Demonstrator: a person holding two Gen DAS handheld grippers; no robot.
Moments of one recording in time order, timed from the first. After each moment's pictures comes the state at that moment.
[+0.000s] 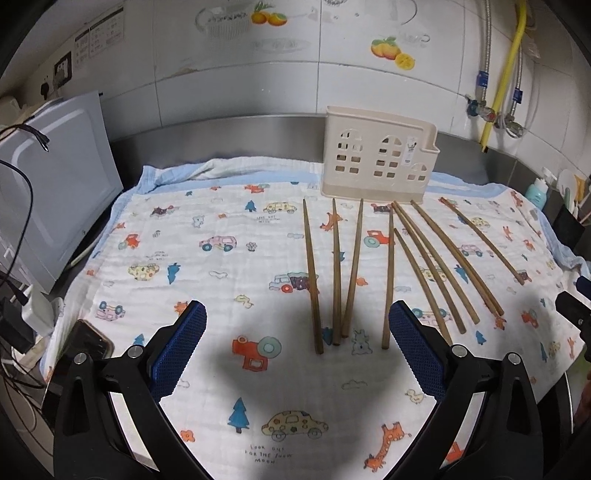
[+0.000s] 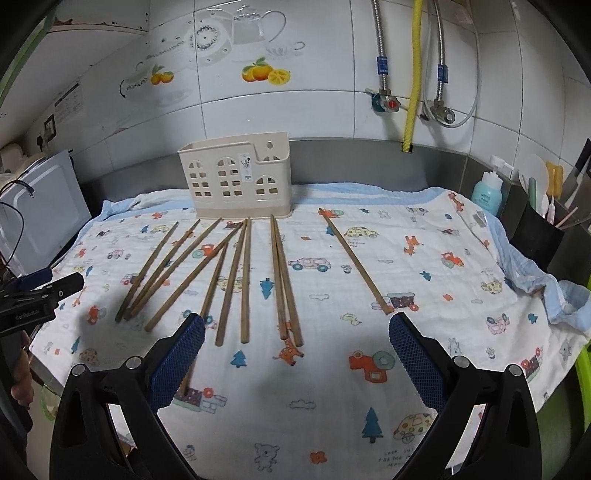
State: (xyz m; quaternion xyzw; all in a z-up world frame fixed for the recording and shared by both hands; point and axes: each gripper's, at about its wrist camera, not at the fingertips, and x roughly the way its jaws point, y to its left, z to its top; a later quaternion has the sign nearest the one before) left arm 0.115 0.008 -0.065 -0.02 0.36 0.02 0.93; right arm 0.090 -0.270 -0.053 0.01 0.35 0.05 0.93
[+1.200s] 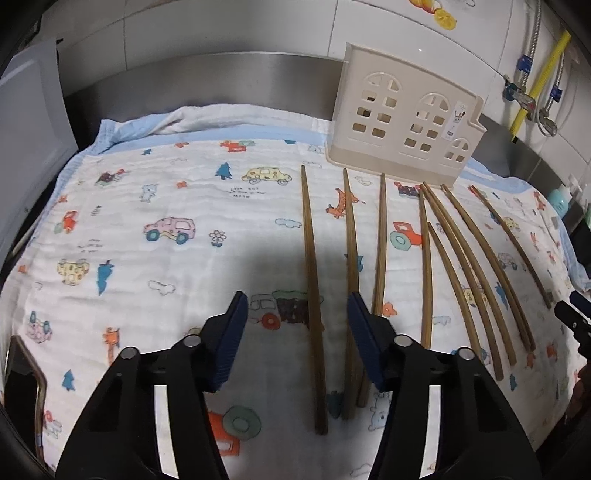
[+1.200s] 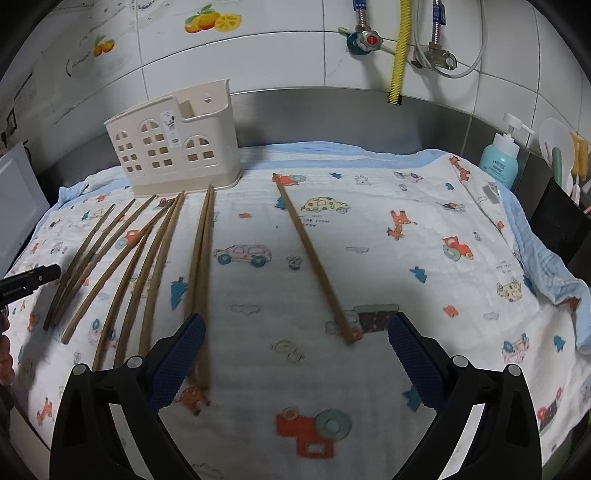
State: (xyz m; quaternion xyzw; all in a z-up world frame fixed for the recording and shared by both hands) left arm 0.213 0.015 -0.124 -0.07 0.43 0.00 0.90; right arm 0.179 -0.324 -0.111 0.01 0.41 0.04 0.91
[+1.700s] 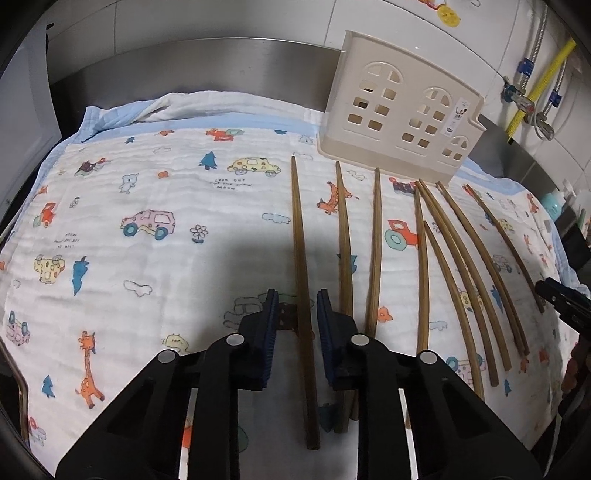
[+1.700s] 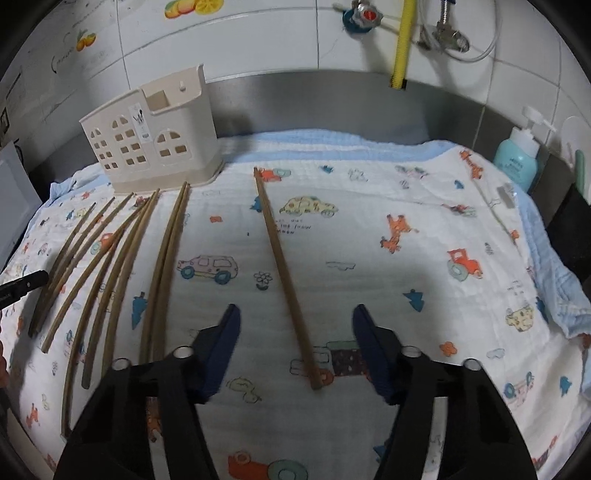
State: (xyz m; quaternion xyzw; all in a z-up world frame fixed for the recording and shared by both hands) left arm 0.223 0.015 -0.134 -0.09 0.44 -0.03 0.89; right arm 0.219 -0.344 -0.126 0.01 0.45 0.05 0.89
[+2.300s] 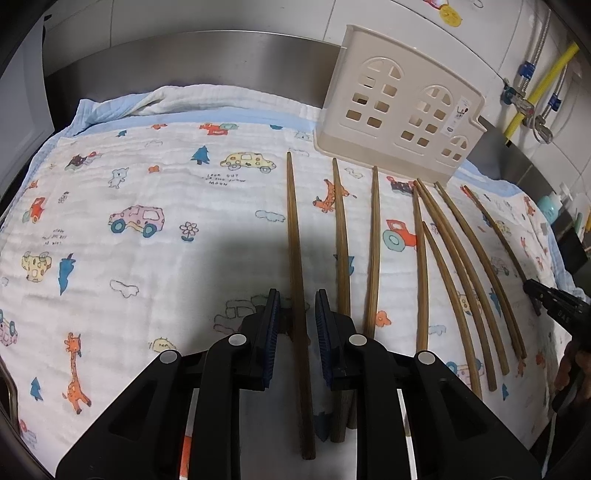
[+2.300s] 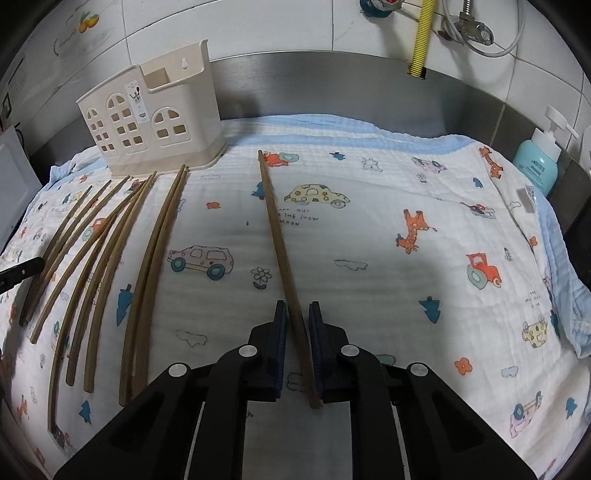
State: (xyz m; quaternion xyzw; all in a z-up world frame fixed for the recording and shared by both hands) left arm 0.229 0.016 -0.140 -0.10 0.44 -0.04 0.89; right arm 0.235 -0.342 -0.138 -0.01 0.46 0.06 0.89
